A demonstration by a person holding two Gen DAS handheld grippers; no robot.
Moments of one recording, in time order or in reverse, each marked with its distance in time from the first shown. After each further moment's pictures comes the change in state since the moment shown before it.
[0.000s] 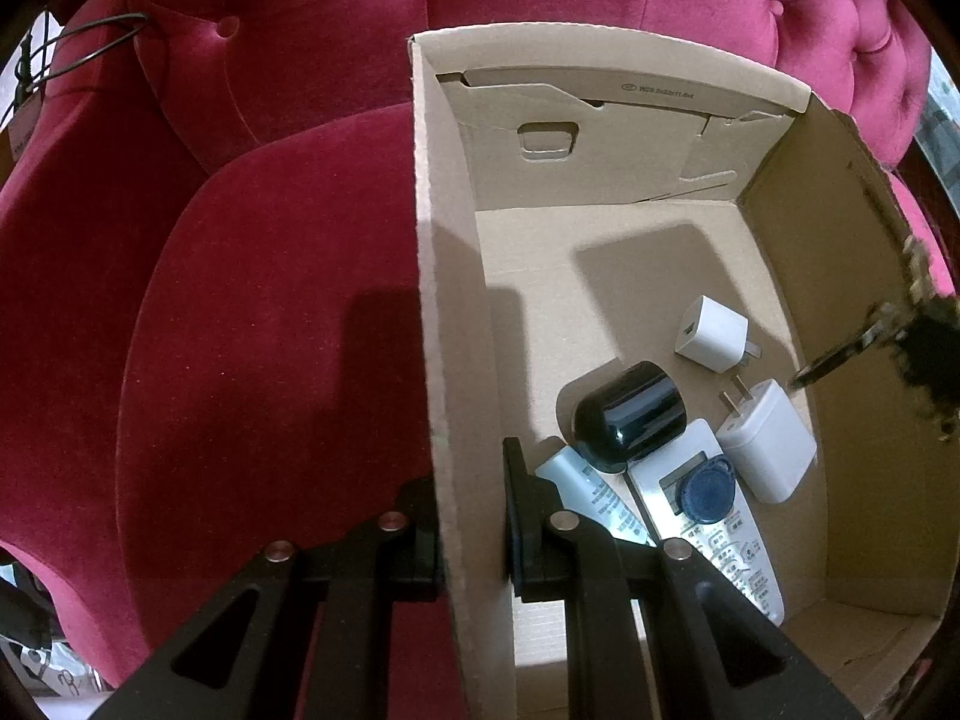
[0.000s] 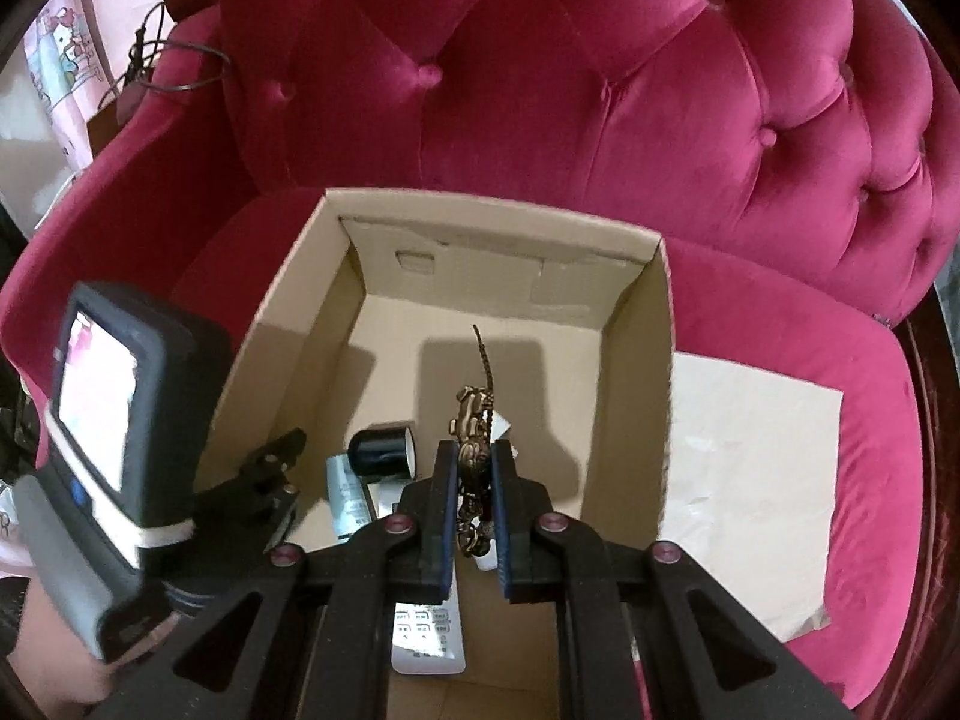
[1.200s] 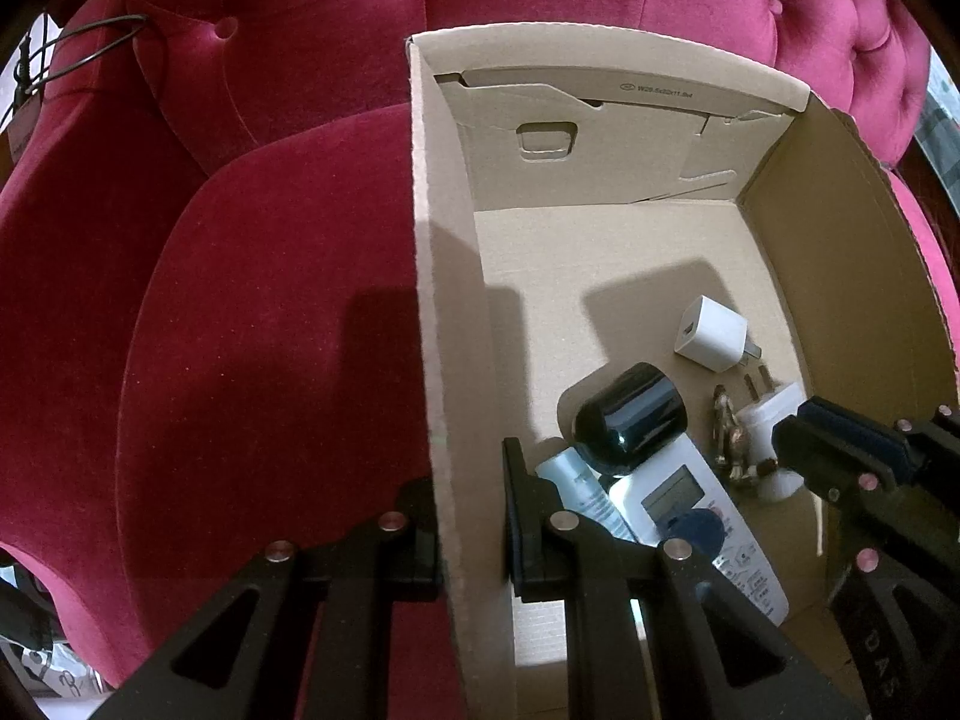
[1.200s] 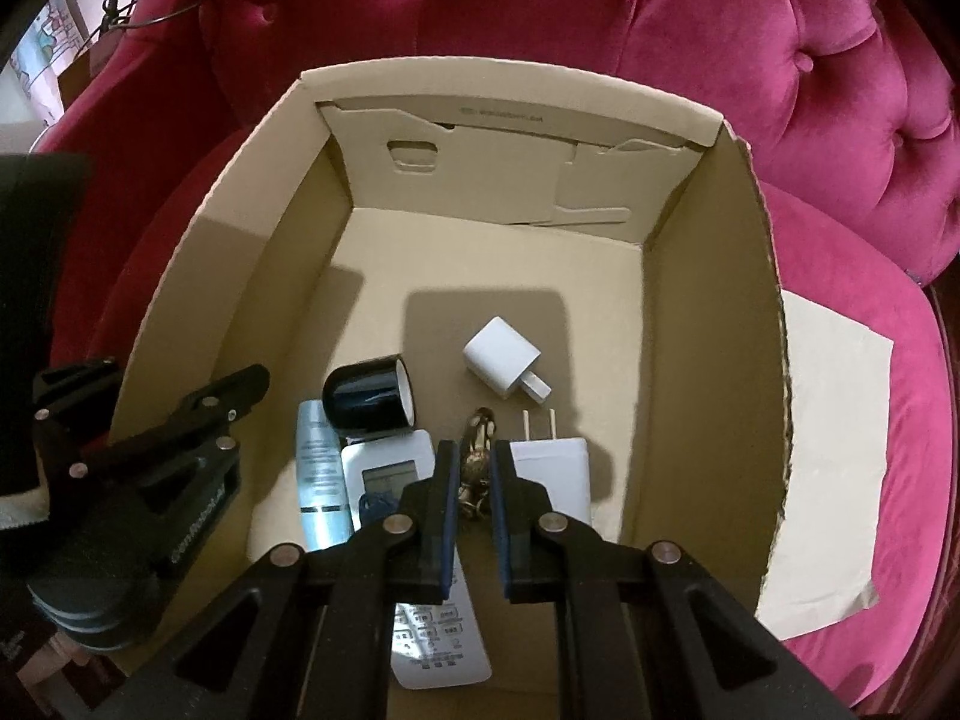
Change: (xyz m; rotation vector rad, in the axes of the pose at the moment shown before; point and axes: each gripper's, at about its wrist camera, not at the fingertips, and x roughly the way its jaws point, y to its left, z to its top) left arm -0.002 -0.001 -0.002 0.005 -0.001 0.003; right arm 0.059 0.002 -0.022 0.004 0.103 0.016
